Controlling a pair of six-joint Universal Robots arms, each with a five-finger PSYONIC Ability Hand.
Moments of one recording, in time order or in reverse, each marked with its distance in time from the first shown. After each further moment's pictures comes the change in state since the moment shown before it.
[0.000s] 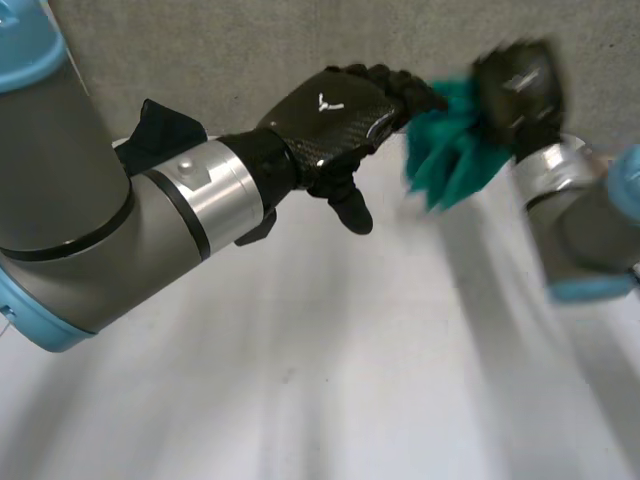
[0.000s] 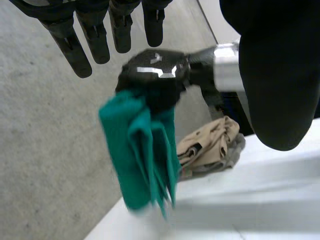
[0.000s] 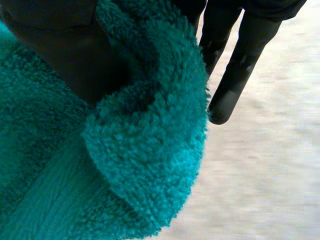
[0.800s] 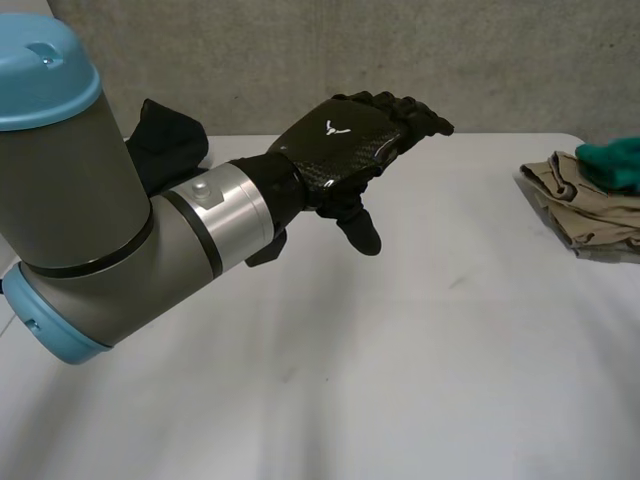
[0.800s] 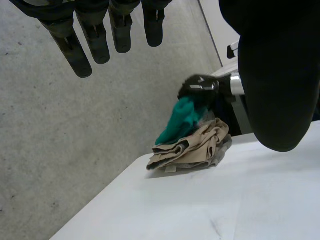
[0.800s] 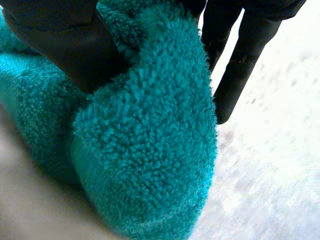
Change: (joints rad) left arm -0.014 -0.027 -0.035 0.017 0.001 -0.054; right arm -0.695 0.462 -0.420 0.001 -0.602 0.225; left_hand 0.000 0.000 0.000 0.000 0.000; right_hand 0.000 0.000 0.014 0.005 0.076
